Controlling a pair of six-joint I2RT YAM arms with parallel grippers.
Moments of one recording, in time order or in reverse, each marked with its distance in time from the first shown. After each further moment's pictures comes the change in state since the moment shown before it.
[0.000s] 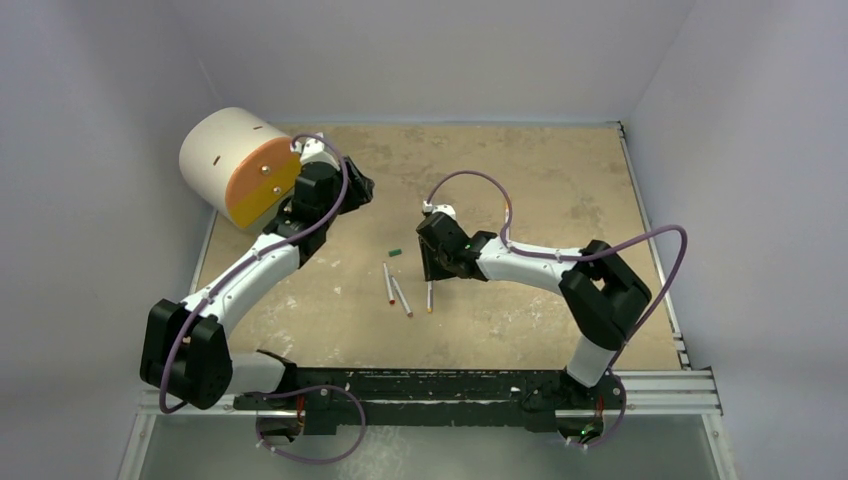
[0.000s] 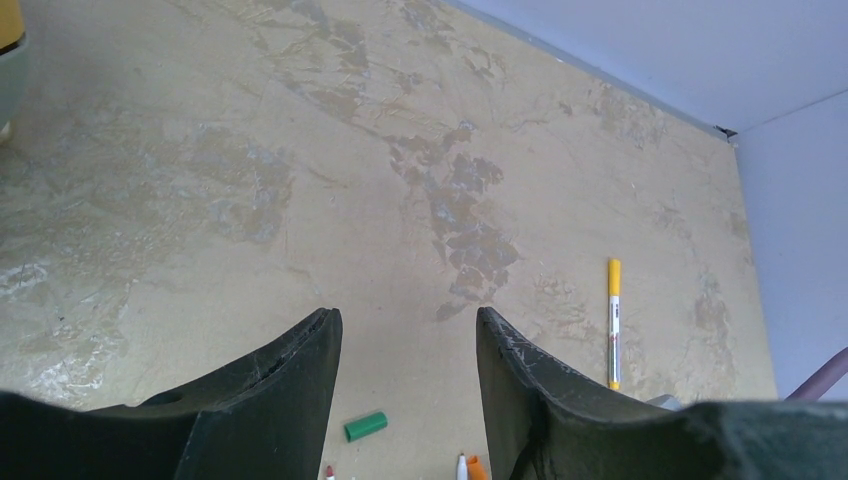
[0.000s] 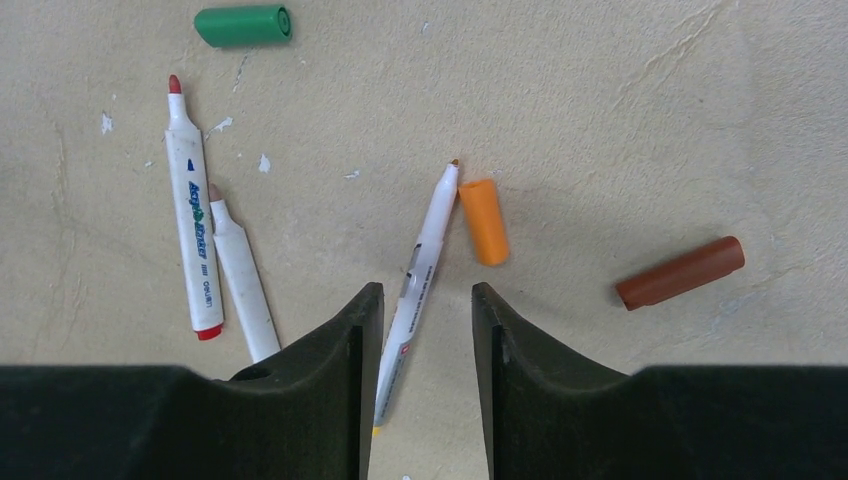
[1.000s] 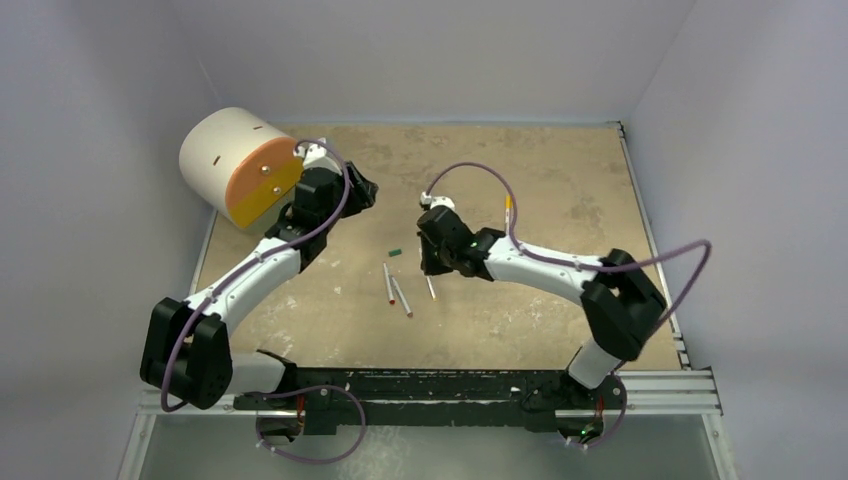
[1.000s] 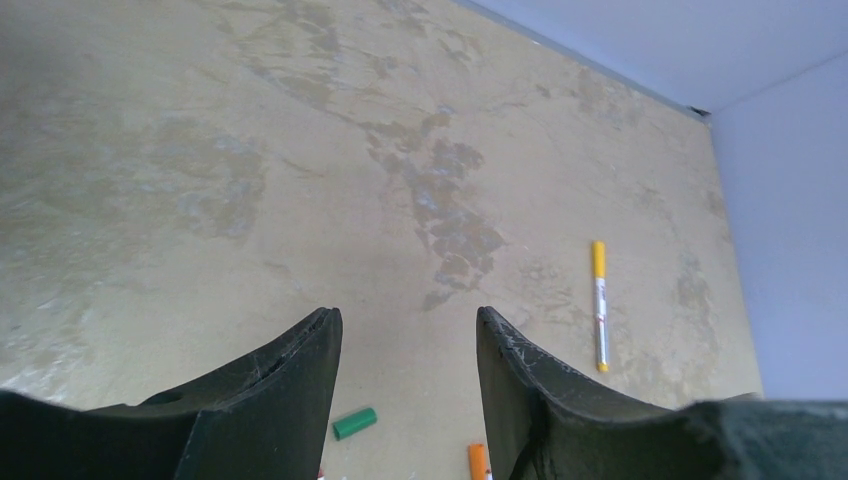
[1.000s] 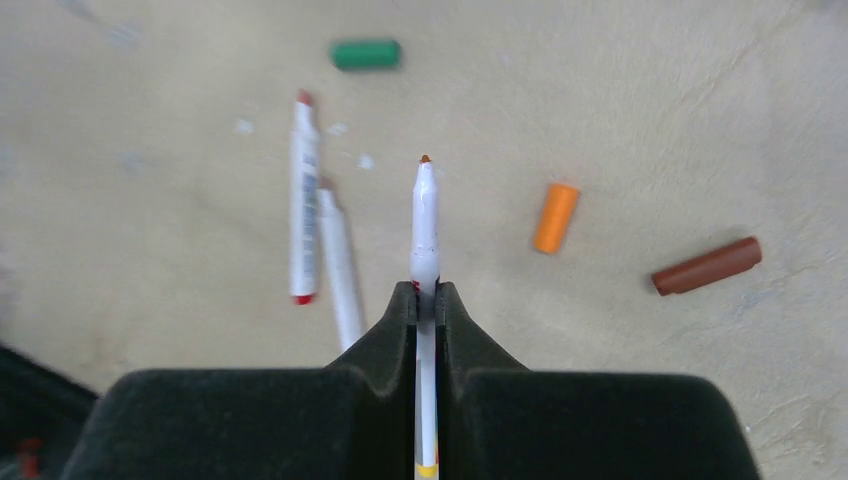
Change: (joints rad) left arm 0.000 0.000 -0.032 0.034 0.022 0.000; right arm 0.026 -0.028 0.031 -0.025 -0.031 0.022
